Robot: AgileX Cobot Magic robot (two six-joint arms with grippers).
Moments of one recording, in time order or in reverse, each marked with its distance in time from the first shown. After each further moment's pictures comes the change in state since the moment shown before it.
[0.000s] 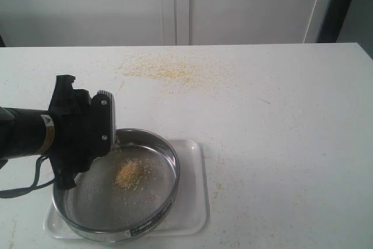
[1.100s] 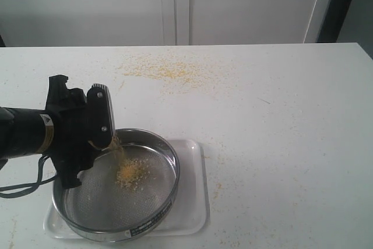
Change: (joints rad) left arm 0.000 0.000 0.000 -0.010 0.009 -0.111; right arm 0.000 0.000 0.000 0.000 0.000 0.000
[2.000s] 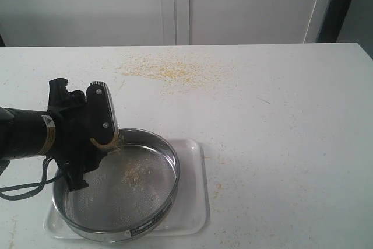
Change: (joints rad) left arm 0.002 0.000 0.000 -0.024 -0.039 -0.068; right arm 0.000 0.000 0.000 0.000 0.000 0.000
